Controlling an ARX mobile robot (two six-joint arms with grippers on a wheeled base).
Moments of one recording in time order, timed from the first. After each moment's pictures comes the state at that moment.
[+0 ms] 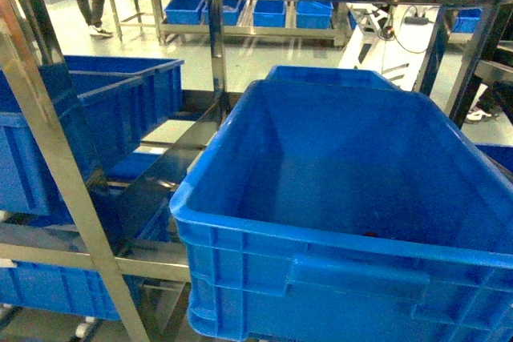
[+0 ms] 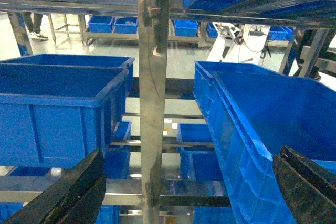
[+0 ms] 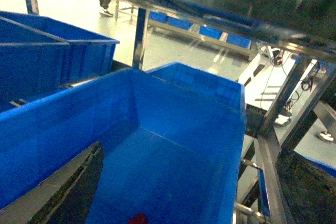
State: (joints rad) left arm 0.04 0.06 0.06 -0.01 0.16 -0.04; right arm 0.17 1.27 0.31 0.94 -0.08 -0.17
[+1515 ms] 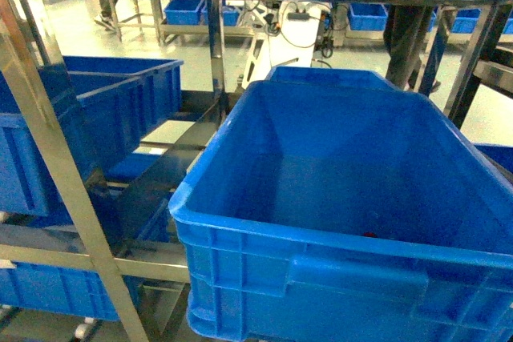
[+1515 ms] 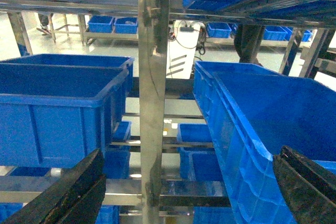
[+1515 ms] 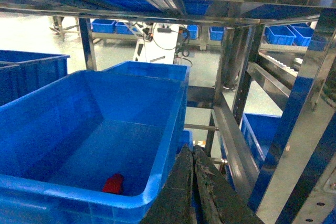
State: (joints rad) left arm 0.04 0.06 0.06 -0.01 0.16 -0.04; right arm 0.00 0.19 0.04 0.15 0.00 -0.01
